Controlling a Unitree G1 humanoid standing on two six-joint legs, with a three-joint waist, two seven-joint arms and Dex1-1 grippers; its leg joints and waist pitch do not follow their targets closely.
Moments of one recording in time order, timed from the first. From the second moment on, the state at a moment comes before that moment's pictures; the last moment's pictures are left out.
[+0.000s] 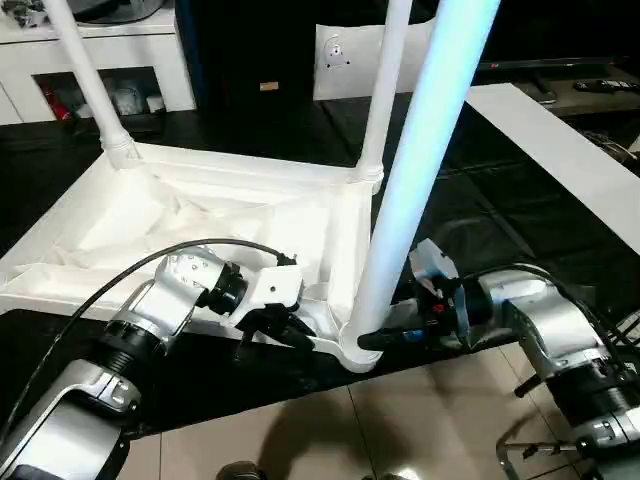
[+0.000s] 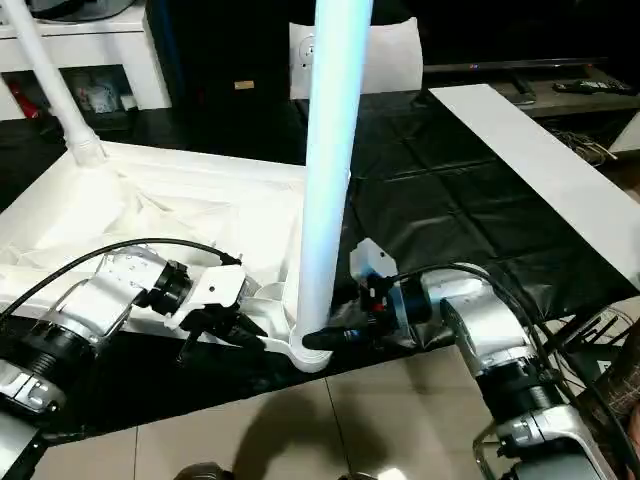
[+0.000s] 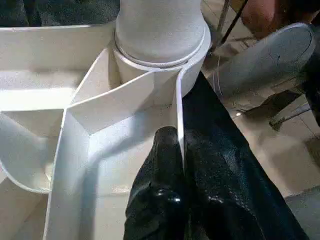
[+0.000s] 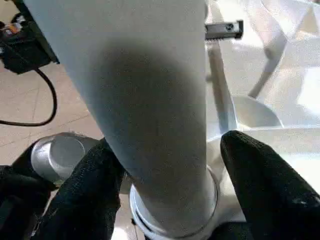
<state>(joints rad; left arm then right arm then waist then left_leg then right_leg) -0.62 0.46 -0.43 0.53 0.02 -0.03 -1.48 -0.47 -0.45 0.25 0.32 0.25 0.26 1.43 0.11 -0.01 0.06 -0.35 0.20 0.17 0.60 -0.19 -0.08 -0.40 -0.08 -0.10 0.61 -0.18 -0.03</state>
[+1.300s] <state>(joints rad) -0.62 0.19 -0.24 0.50 0.04 0.46 -0.86 -0.50 -0.06 -0.01 0.35 0.14 0.47 0.49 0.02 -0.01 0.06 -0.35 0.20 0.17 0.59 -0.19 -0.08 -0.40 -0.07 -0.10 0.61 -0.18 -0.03</state>
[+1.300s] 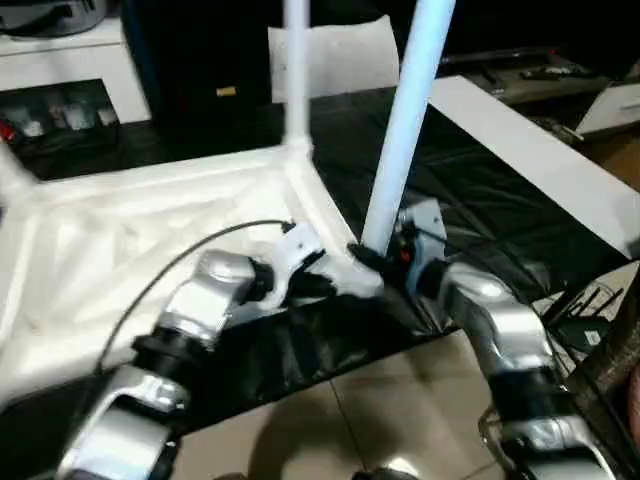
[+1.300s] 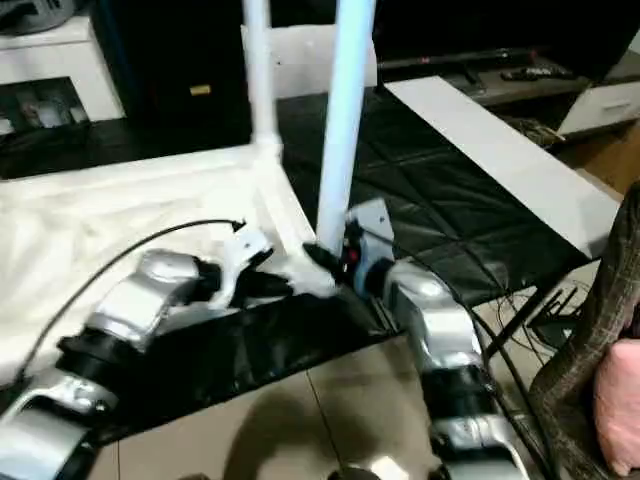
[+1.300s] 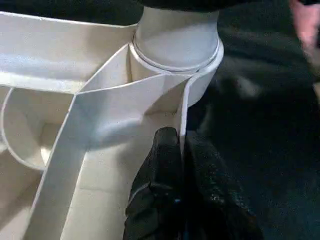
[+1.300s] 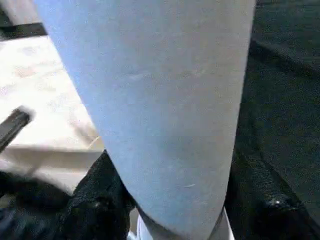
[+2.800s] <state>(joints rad) -0.60 0.46 -0.41 0.49 0.01 0.00 -1.43 -0.38 -0.49 0.17 0.25 0.24 0.27 1.32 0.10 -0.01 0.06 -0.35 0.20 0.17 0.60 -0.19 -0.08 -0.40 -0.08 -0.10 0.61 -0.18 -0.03</state>
